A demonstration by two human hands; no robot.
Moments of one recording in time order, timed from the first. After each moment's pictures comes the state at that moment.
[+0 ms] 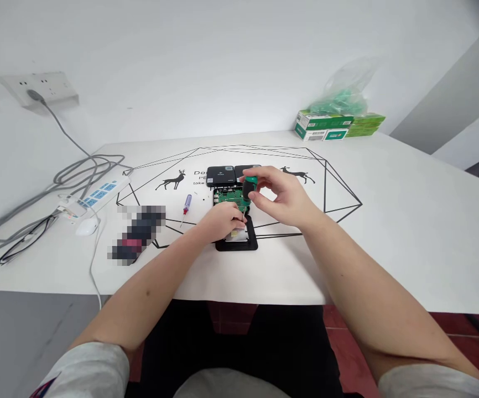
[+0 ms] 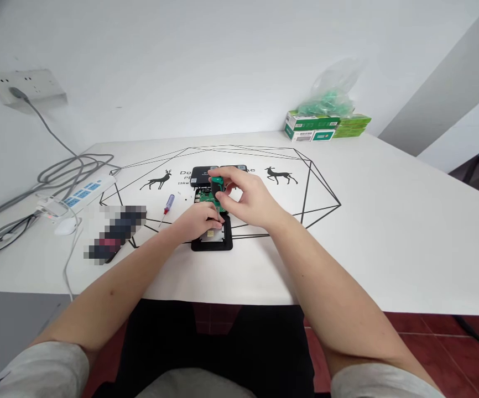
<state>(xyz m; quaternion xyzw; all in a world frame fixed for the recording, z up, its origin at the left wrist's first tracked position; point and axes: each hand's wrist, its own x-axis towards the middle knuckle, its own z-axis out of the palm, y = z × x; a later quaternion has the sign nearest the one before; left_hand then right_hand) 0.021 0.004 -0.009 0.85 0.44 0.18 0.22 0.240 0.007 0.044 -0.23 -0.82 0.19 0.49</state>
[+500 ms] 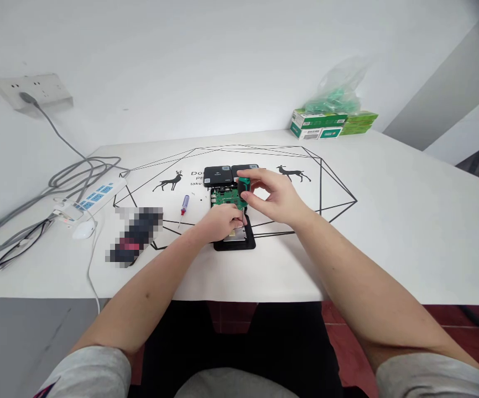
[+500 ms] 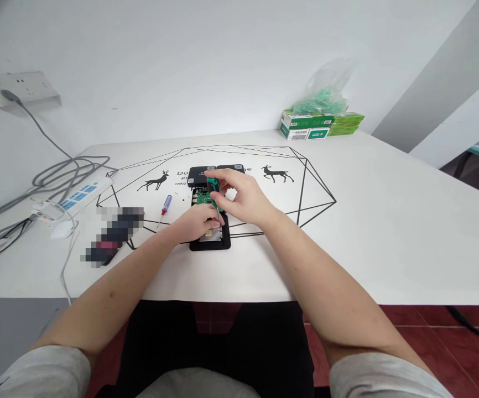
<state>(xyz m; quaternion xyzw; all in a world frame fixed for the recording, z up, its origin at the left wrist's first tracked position) 0.026 0.003 -0.009 0.88 0.41 0.14 0.18 0.235 0.016 0.033 -0.24 -0.82 0.16 0.50</state>
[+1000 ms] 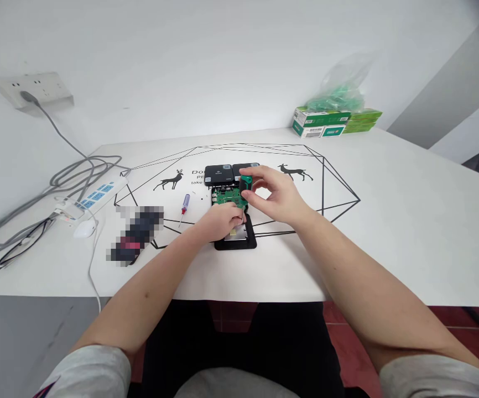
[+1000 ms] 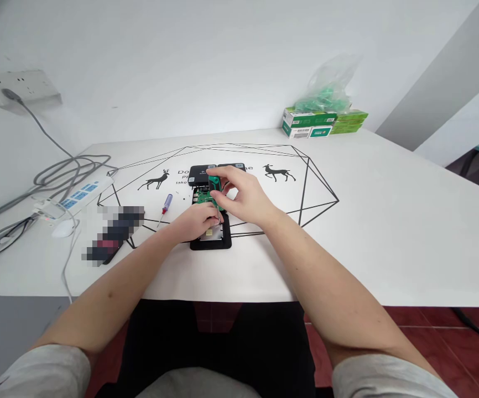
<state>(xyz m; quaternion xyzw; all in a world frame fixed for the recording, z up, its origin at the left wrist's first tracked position) 0.023 0.000 -0.006 0.88 0.43 0.13 0.16 0.234 0.017 0.029 -0.24 -0.80 0.16 0.52</state>
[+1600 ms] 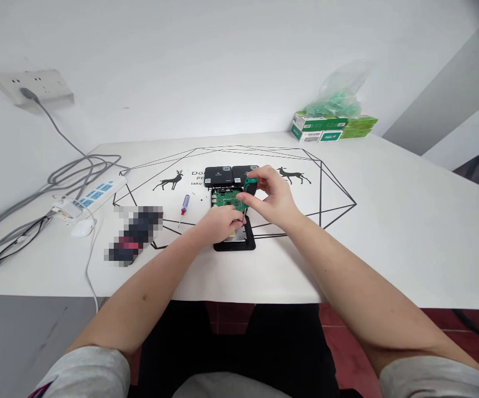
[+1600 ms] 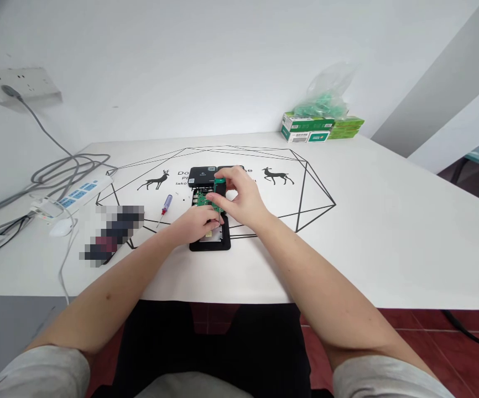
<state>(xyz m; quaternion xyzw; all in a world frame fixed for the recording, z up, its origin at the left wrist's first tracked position) 0.024 -0.003 -0.007 0.89 0.41 0.13 0.15 0.226 0.022 0.015 -0.28 -0.76 0.15 0.56</state>
